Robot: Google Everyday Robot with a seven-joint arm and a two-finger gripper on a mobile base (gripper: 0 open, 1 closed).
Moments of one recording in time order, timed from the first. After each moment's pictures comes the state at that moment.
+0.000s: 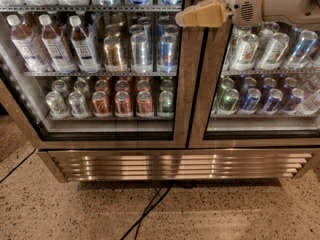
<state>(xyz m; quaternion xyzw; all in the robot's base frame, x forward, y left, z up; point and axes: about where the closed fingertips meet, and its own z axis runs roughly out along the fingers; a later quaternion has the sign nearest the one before) 0.634 -0.088 1.044 -0.44 0.66 0.22 0.56</state>
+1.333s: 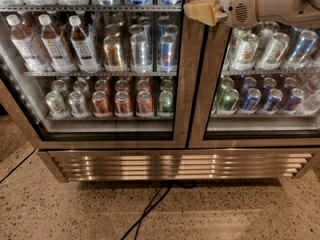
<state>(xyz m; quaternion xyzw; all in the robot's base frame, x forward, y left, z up) 0.635 -0.076 1.032 -0.46 0.66 0.24 0.54</state>
